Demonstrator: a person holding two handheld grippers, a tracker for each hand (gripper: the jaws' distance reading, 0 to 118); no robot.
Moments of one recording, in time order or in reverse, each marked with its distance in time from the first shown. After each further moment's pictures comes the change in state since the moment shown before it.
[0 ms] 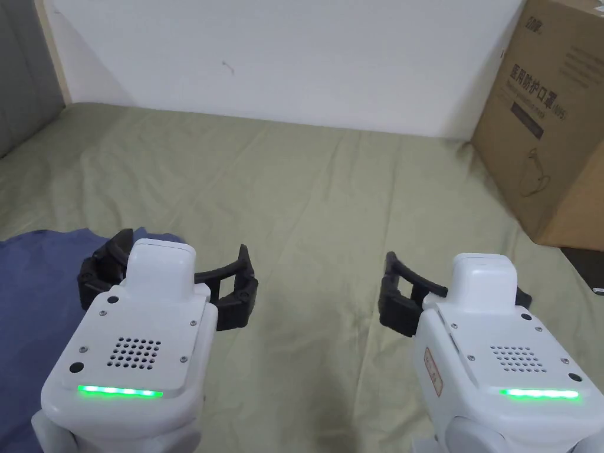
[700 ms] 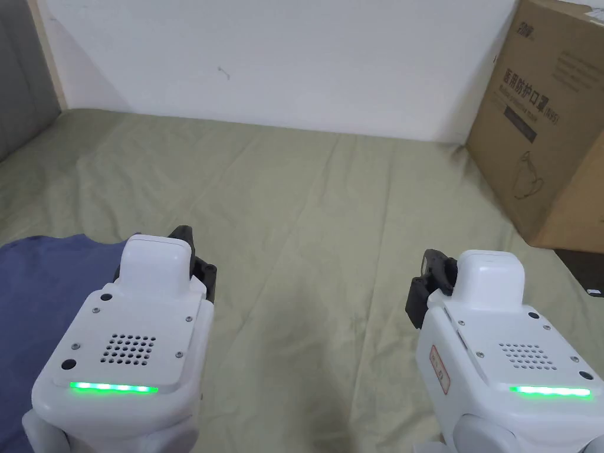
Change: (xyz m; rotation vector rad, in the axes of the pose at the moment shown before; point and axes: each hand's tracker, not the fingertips) left arm 0.001 0.010 0.002 -0.016 0.006 0.012; right arm 0.007 0.009 0.006 -0.007 -0.007 -0.027
